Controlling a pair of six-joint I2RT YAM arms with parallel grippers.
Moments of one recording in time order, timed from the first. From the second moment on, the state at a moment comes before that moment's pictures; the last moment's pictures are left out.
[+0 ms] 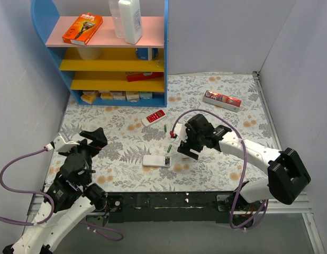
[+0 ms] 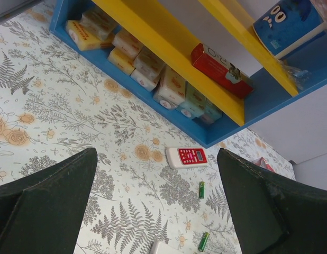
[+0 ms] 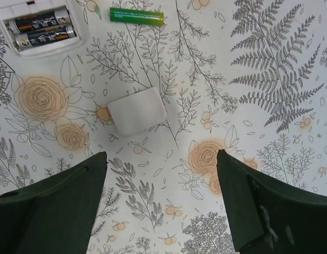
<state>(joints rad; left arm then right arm) -0.66 0.23 0.63 -0.51 -0.86 -0.72 0.78 1.37 0.89 -0.51 -0.13 -0.54</state>
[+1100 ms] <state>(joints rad) -0.66 0.16 0.63 -0.50 -0.86 -0.71 0.67 1.63 0.94 -0.54 -0.32 -0.65</state>
